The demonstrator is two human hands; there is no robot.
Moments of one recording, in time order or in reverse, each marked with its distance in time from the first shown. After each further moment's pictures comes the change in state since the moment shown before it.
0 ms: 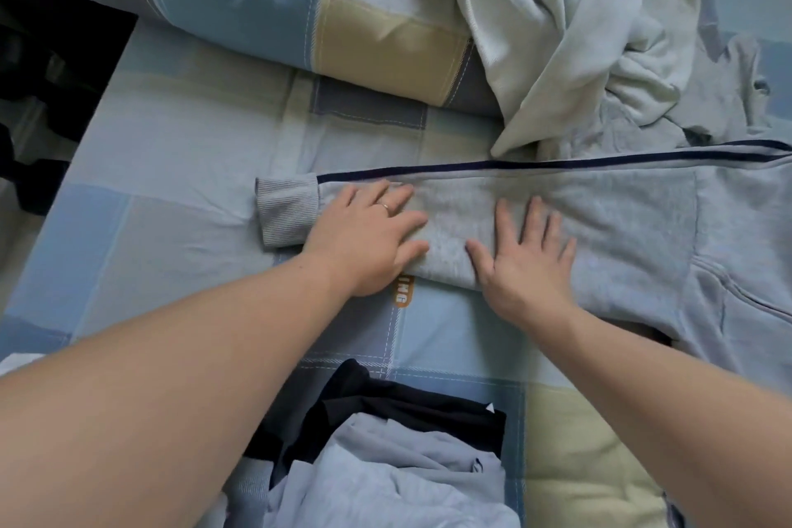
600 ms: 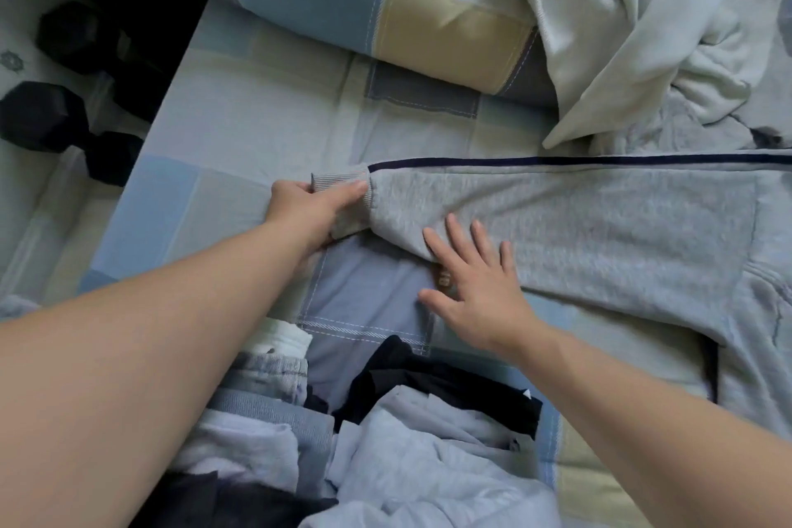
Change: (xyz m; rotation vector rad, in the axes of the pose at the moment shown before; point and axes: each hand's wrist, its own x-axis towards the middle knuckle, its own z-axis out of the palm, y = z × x) left_hand -0.057 -0.061 -0.012 -1.410 0.278 -1.064; right_hand -0.043 -0.062 0.027 0.154 -0.147 -0.519
